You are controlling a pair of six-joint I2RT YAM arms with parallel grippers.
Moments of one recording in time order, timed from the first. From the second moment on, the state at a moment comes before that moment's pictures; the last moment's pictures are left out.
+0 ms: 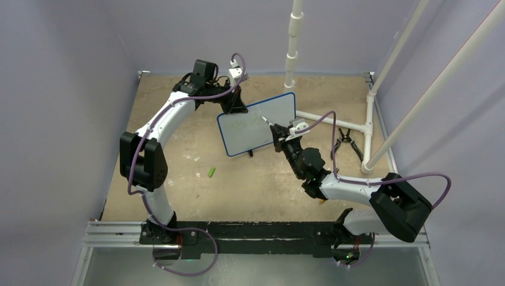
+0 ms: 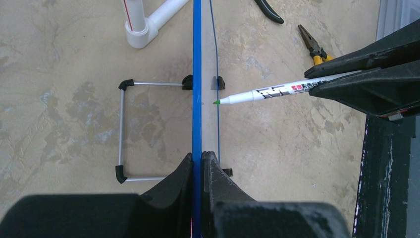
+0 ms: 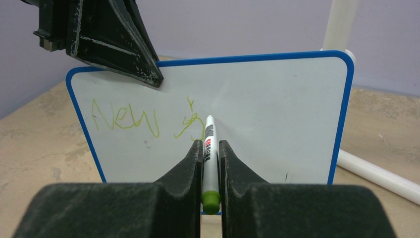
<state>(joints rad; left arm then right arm) -0.33 1.82 1.64 -0.57 0.84 0.37 0.81 1.31 0.45 1.04 0.41 0.04</state>
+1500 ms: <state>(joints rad) -0.33 1.82 1.63 -0.56 0.84 0.37 0.81 1.34 0.46 1.01 0.46 0.04</state>
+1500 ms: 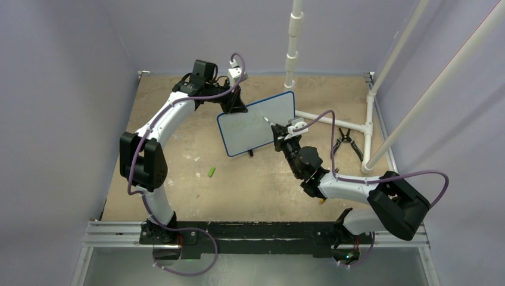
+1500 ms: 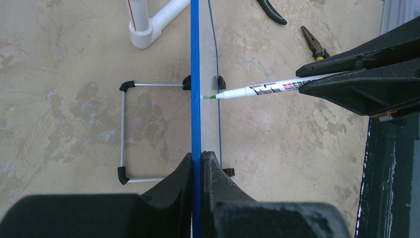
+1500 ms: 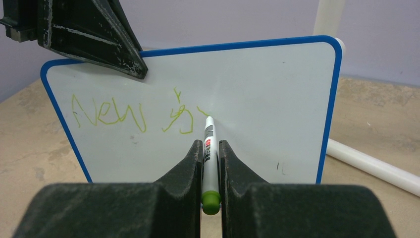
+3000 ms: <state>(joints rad) -0.33 1.82 1.63 -0.56 0.85 0.37 0.81 1.30 0.47 1.04 0.40 -0.01</state>
